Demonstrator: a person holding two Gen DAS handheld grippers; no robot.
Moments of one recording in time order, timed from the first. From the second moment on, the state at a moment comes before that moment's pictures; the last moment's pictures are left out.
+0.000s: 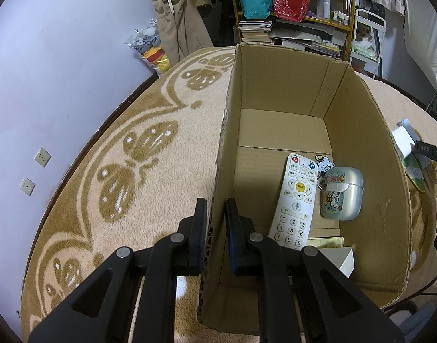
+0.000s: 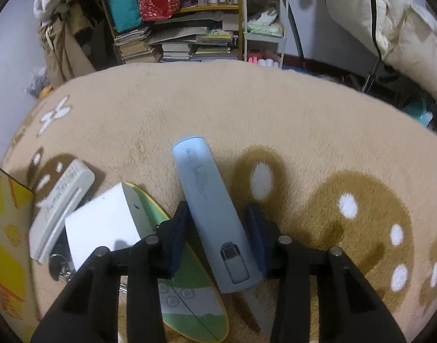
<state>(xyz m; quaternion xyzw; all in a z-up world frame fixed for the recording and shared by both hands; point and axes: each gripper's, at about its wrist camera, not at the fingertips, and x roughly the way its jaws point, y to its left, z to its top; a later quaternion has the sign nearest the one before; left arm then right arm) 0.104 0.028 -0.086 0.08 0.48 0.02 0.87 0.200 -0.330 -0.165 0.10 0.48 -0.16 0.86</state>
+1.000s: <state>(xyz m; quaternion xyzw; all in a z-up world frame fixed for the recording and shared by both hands) 0.105 0.026 -0.087 0.09 0.48 0.02 0.88 0.189 -0.249 -0.046 0.14 0.37 -0.02 0.92</state>
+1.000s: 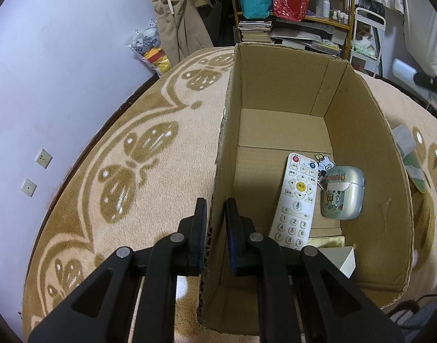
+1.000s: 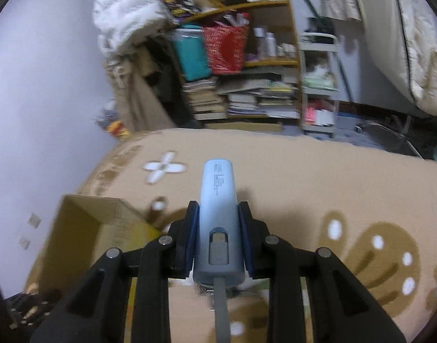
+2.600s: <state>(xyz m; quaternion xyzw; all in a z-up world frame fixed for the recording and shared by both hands) 0.105 0.027 -0.088 0.09 0.48 0.02 0.88 0.177 -0.083 -0.083 0.03 0.48 0.18 0.86</state>
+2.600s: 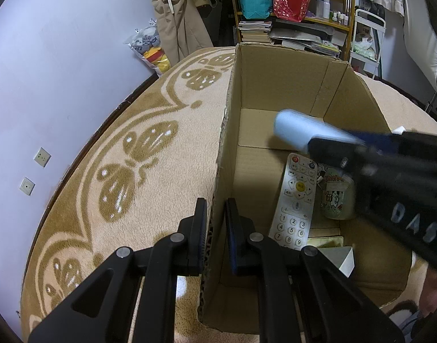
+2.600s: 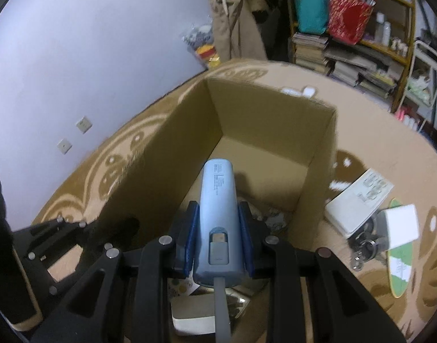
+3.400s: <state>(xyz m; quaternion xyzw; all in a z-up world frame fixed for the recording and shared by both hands) 0.106 0.027 -0.088 0.09 0.48 0.02 0.87 0.169 -0.123 -0.033 0.05 0.38 0.13 0.92</state>
